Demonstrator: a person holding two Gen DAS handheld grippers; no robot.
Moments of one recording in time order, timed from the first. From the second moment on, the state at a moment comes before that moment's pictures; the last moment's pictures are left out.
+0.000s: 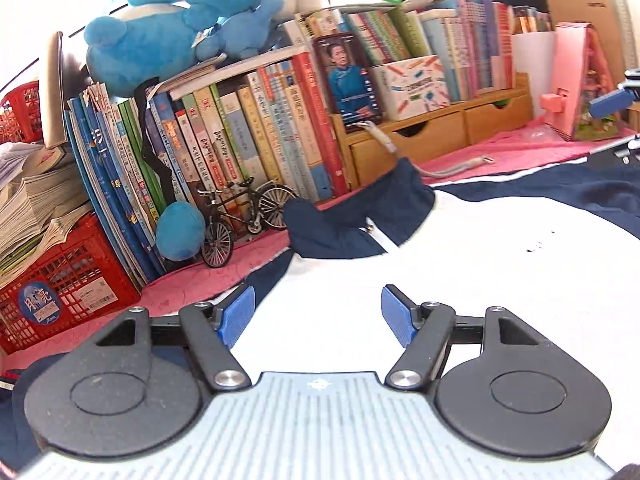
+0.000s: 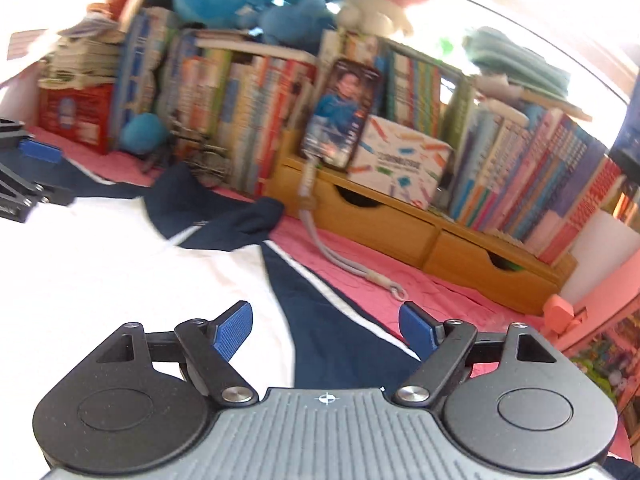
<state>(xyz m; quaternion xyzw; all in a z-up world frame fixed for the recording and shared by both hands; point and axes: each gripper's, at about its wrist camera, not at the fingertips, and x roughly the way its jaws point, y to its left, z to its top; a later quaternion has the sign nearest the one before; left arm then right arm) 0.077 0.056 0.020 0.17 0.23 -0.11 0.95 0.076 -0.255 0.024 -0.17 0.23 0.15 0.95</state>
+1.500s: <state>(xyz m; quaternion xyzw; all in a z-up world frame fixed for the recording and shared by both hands) -0.145 0.123 -0.052 0.11 0.20 0.21 0.95 -0.188 -0.241 -0.091 -0.08 0.13 -0.10 0.98</state>
